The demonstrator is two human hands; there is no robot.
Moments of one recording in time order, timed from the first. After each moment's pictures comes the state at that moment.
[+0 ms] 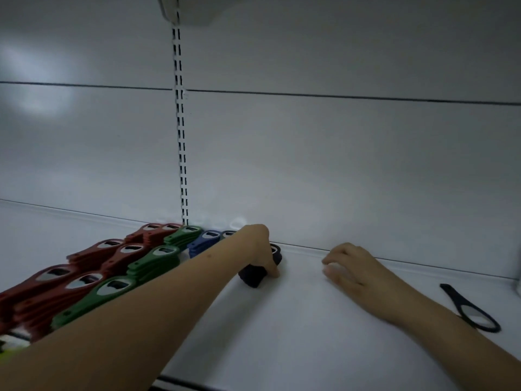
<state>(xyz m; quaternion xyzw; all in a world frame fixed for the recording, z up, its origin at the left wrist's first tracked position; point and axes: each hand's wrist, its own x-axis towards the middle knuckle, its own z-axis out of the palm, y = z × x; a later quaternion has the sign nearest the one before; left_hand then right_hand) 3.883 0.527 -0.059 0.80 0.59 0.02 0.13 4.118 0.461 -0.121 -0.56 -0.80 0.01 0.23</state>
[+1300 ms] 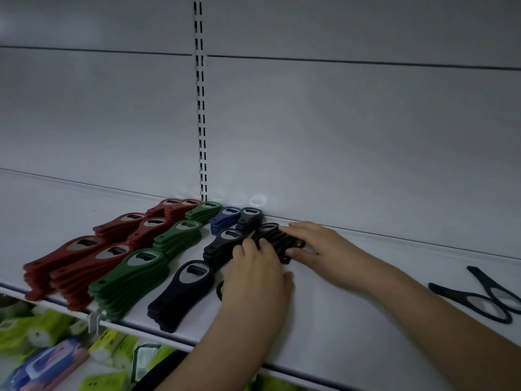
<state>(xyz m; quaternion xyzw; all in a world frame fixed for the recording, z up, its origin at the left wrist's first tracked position) 3.851 0.422 -0.115 0.75 0.64 0.17 -0.03 4.019 0.490 -0.115 -0.50 -0.84 0.08 0.21</state>
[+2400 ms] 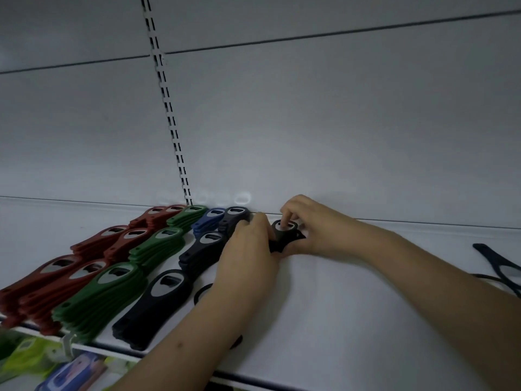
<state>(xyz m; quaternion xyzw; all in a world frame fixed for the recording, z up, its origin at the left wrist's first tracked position) 3.871 0.463 -0.106 0.75 0.58 0.29 0.08 4.049 0.522 -0.107 -0.47 -0.84 0.15 0.22</state>
